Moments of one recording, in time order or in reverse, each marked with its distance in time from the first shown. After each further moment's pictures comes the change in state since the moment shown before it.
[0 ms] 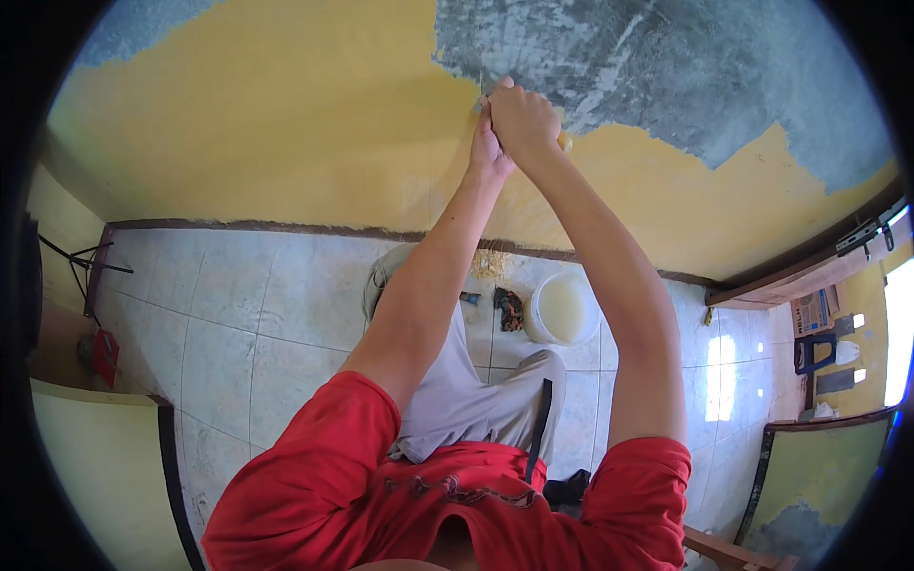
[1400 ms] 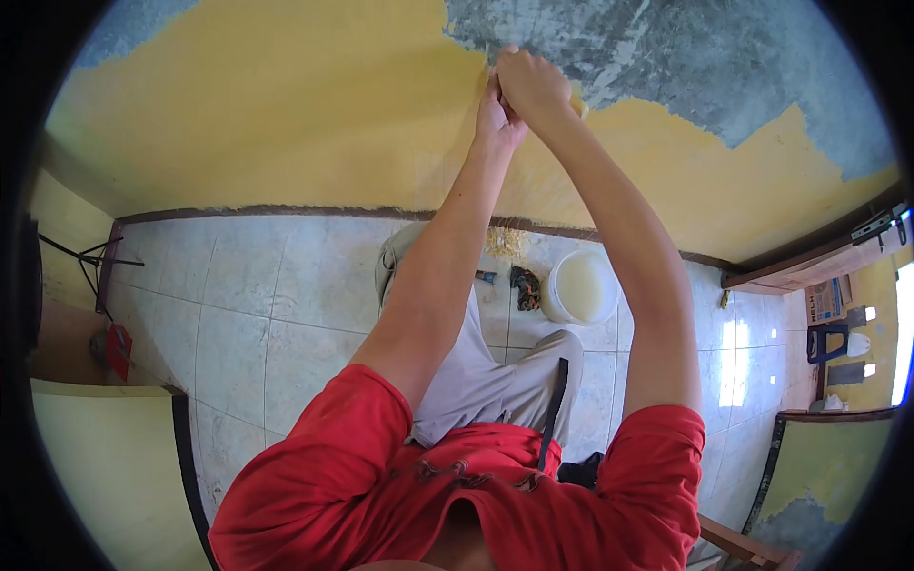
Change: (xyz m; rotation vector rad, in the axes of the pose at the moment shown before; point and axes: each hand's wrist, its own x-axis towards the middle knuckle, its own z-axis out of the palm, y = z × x) left_hand 0.001 0.013 0.003 0.080 0.057 0.048; right_hand 0.009 -0.006 -0.004 -0.021 -0.002 -0.054
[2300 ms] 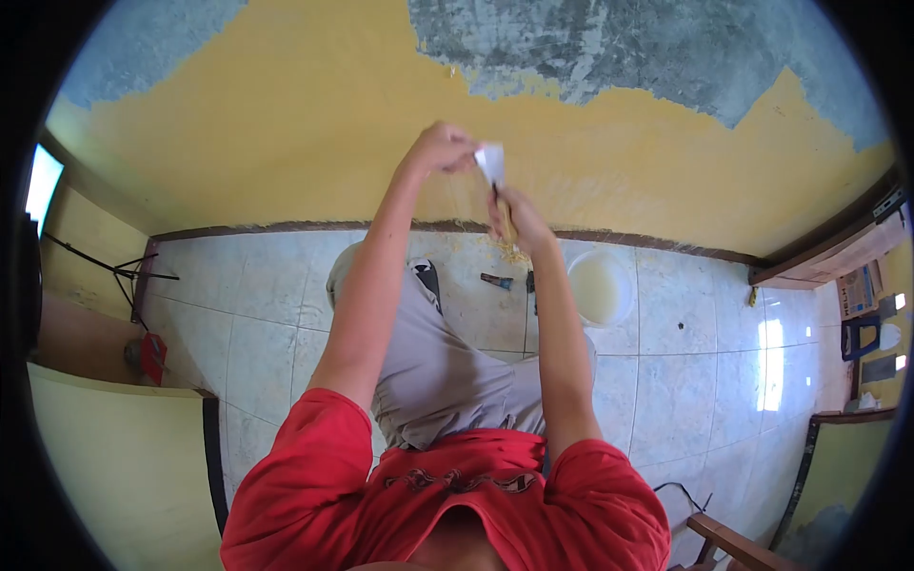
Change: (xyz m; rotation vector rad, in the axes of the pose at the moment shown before) left_hand -0.051 0.103 0.003 2.146 -0.091 -0.494; right_hand -0.155 0.027 0.152 2.105 -0.537 0.338
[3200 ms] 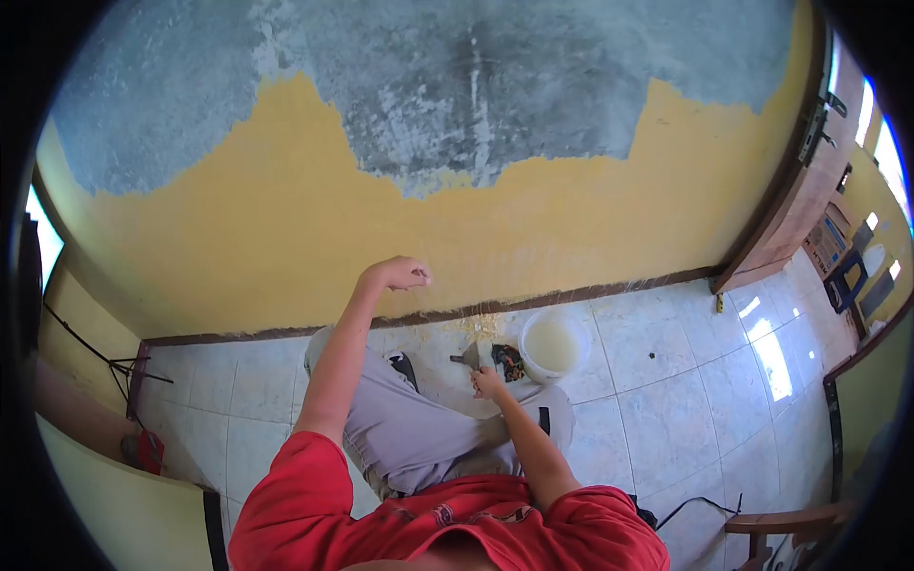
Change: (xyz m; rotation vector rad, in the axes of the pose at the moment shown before) left_hand -0.032 0.013 0.028 0.667 -0.342 0.012; right_hand -0.084 0.245 -0.106 -0.155 0.434 0.292
